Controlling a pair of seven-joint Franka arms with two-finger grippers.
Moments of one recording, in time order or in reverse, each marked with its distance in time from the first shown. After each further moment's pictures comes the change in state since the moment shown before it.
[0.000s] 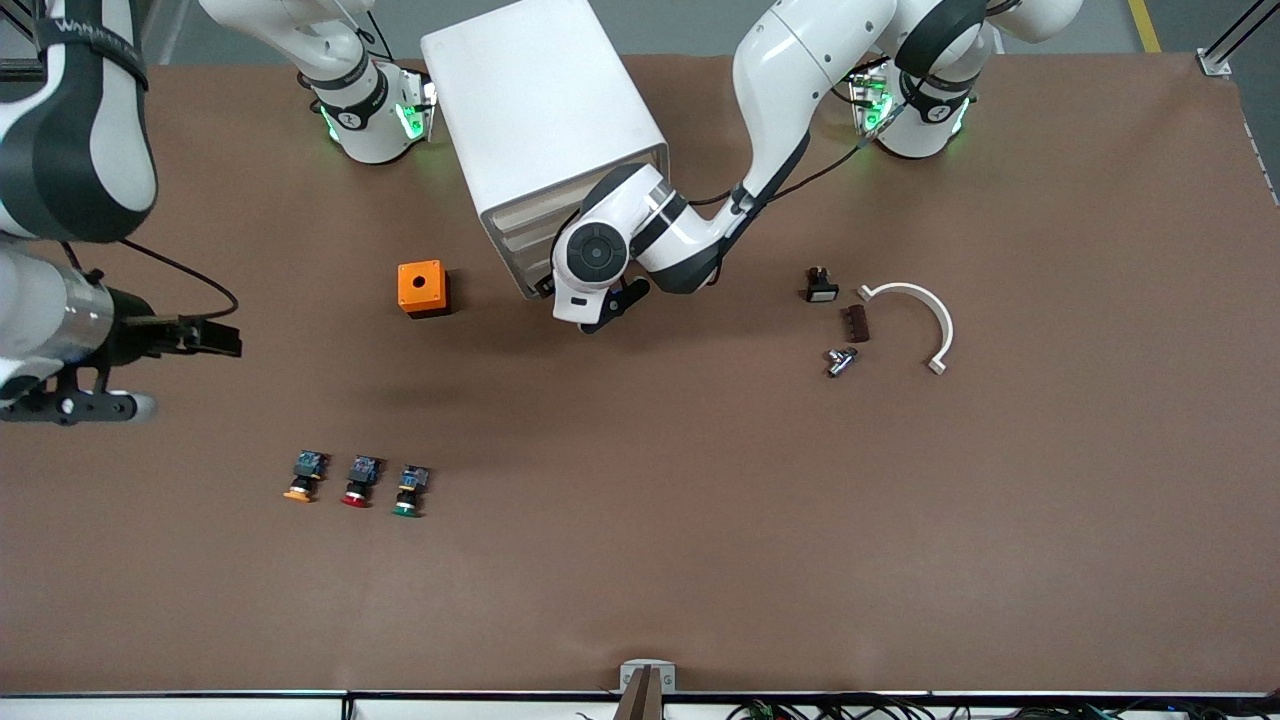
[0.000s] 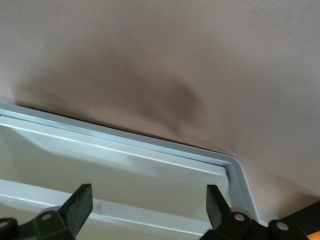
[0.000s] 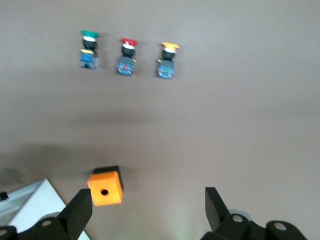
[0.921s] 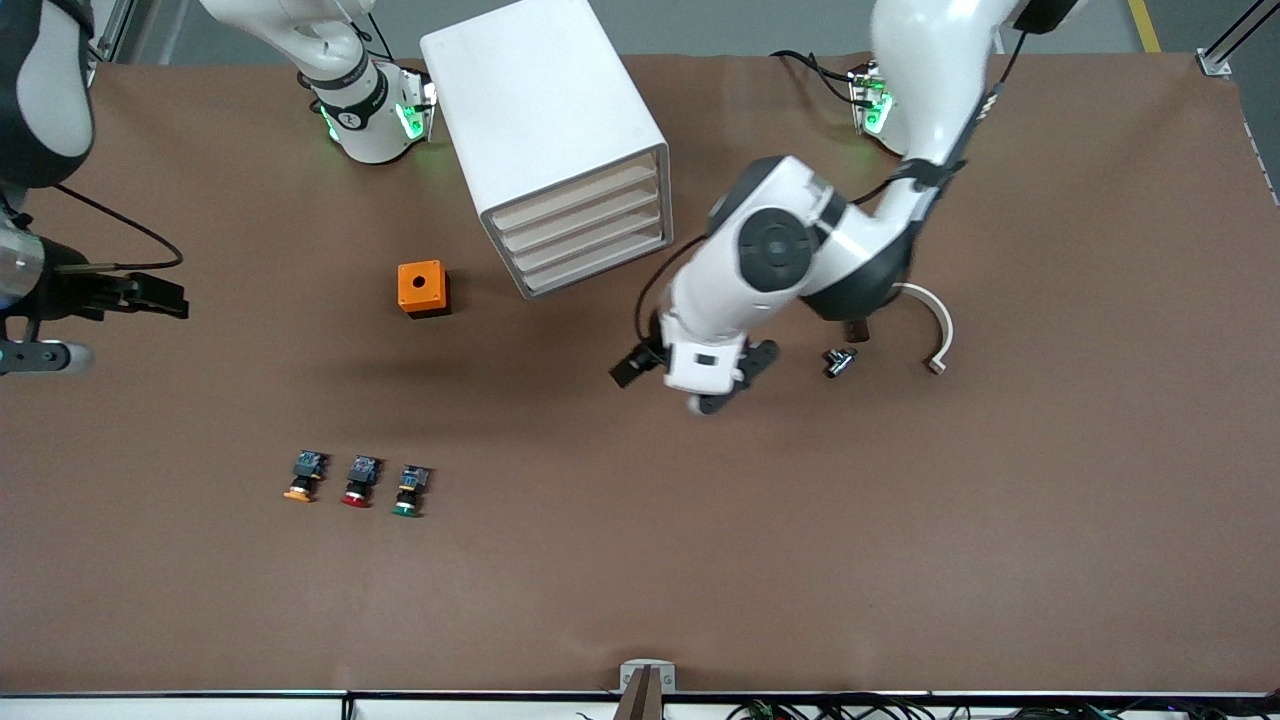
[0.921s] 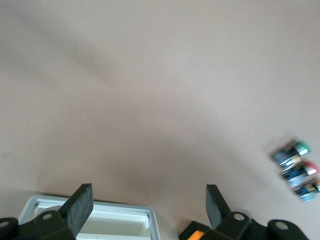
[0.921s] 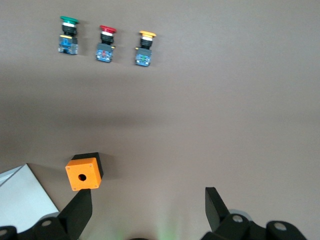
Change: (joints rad) left arm 0.317 -0.277 0.021 0.029 0.146 -0.057 0.130; right arm -0.080 -0.099 -0.003 -0.100 -0.022 0.028 -0.104
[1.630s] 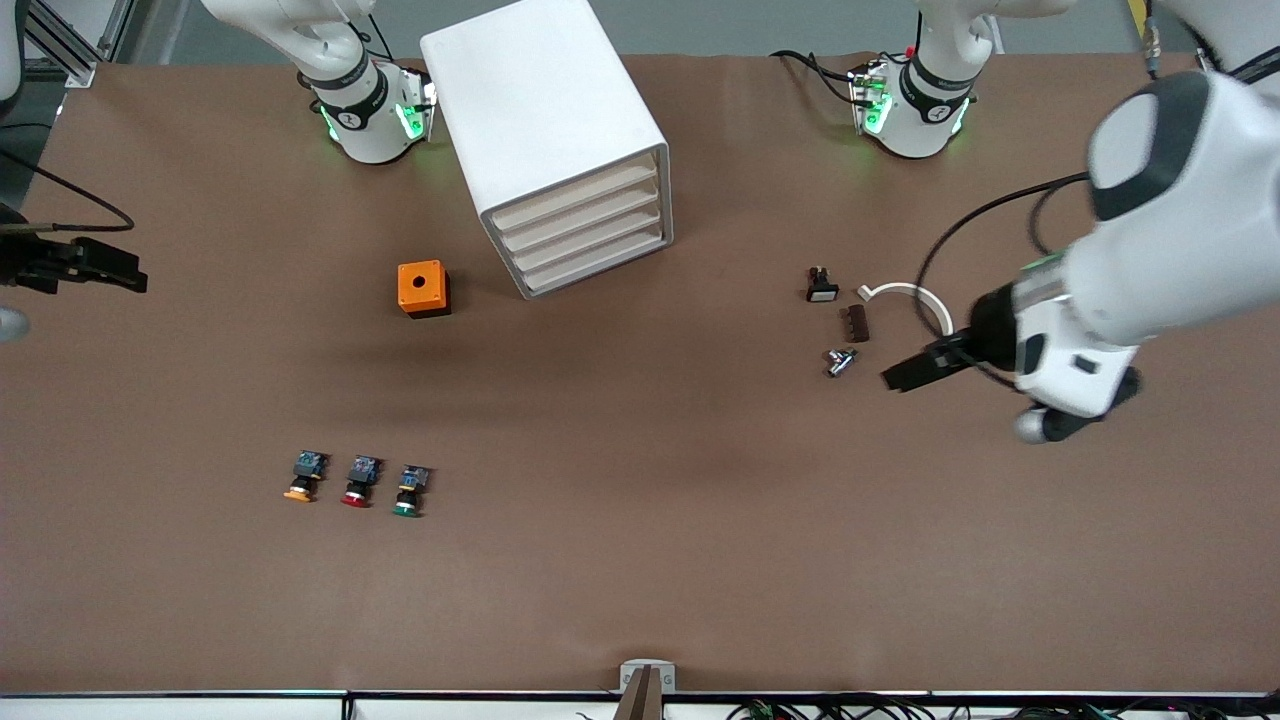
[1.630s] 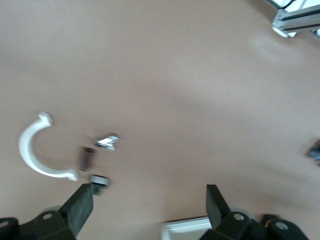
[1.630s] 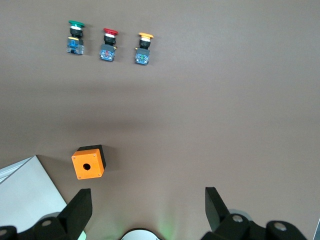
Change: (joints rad) left arm 0.432 -0.243 -0.002 -0.006 0.041 -0.388 0.701; right arm -0.007 -0.051 0.011 0.083 0.003 -0.096 -0.005
